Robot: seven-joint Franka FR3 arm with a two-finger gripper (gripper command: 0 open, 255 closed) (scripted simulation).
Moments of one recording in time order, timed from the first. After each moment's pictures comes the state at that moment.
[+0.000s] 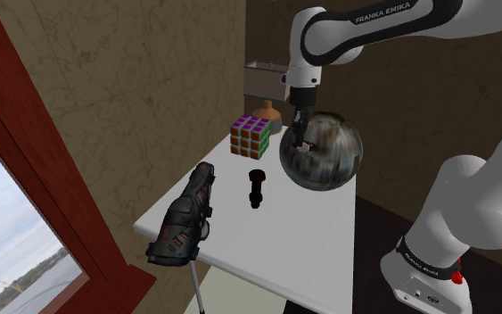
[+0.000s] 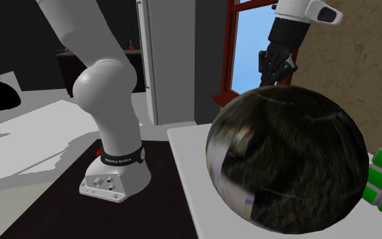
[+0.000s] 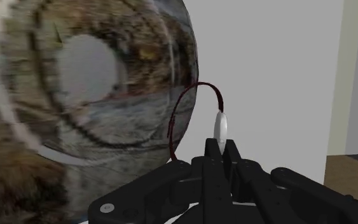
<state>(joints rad) 0.15 -0.32 -0.13 -2.26 0.09 1.78 -0.27</state>
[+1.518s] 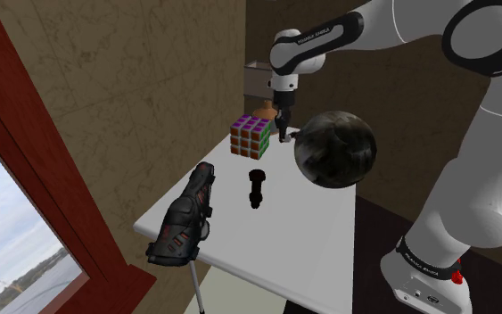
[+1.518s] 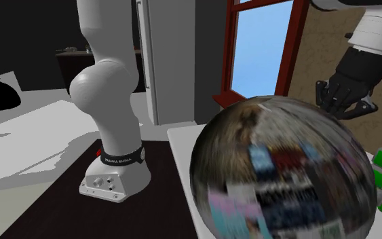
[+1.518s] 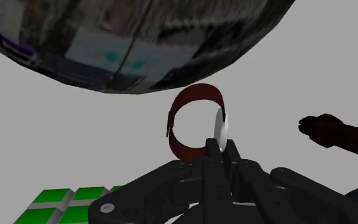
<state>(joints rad) 0.08 0.11 -0.24 -1.94 0.13 1.85 -0.49</state>
